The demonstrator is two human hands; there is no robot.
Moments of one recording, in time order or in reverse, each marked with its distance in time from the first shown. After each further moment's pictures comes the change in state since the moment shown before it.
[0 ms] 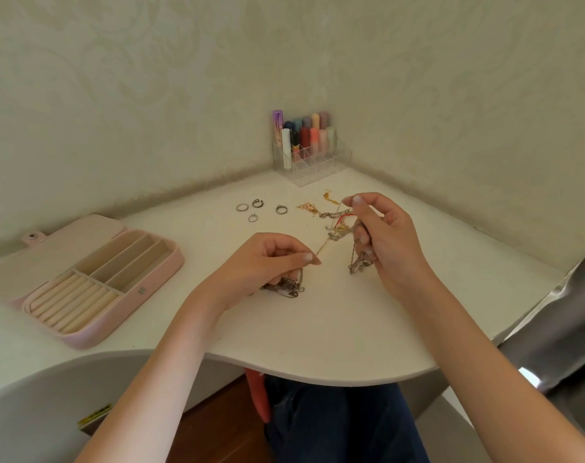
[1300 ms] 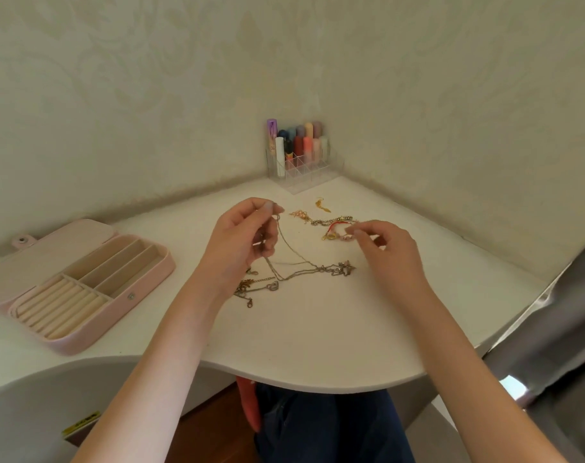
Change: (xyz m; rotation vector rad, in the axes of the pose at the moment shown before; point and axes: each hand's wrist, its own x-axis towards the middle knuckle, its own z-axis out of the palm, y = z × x) left_hand 0.013 0.013 -0.003 -0.445 0.370 0.120; right_hand 0.004 0.021 -0.029 -0.688 0.102 -0.188
